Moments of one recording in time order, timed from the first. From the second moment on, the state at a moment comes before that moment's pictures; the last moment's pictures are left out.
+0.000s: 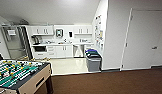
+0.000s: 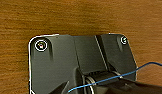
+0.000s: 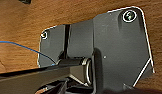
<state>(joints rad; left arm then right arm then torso) 1.51 2.79 -2.35 -0.18 -0.09 0.11 -1.52 2.79 -2.33 -0.18 -0.04 0.15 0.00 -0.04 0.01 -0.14</state>
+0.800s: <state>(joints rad) 1.51 2.79 -2.34 -0.18 -0.10 0.11 -1.51 2.80 -2.34 -0.18 -0.05 0.15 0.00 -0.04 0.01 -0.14</state>
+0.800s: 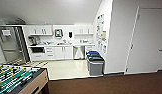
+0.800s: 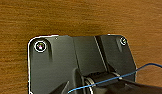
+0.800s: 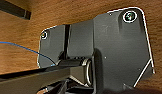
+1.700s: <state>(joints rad) 1.51 2.79 -2.35 -0.18 -0.10 0.11 -1.51 2.81 -2.35 -0.18 -0.05 0.15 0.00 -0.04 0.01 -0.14</state>
